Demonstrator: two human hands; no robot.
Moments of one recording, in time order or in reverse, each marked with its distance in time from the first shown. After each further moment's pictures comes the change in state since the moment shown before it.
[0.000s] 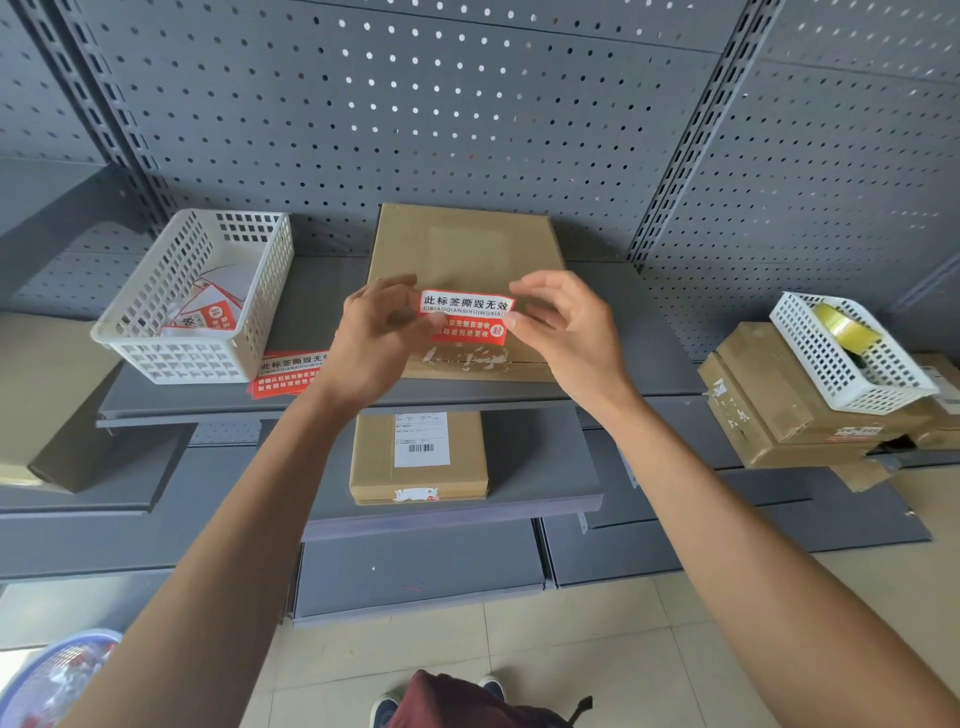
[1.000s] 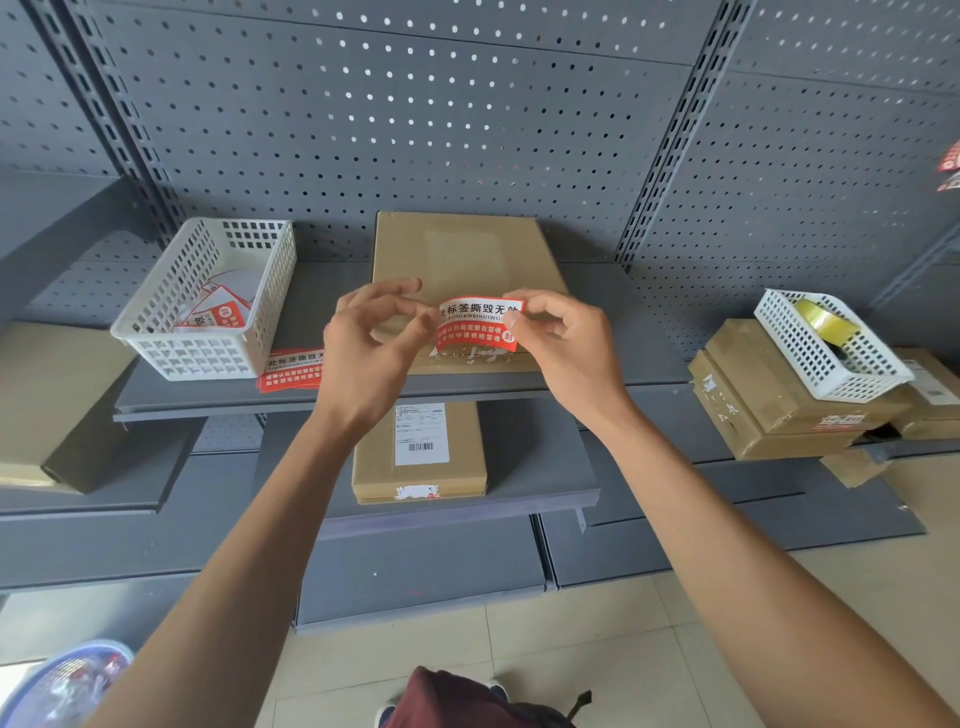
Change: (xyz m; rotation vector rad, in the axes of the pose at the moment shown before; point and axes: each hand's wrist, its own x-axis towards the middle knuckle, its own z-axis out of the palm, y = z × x) left_hand -0.043 0.015 0.002 -0.123 0.214 0.148; right_hand -0.030 -0.012 0.005 -0.128 0.069 -0.033
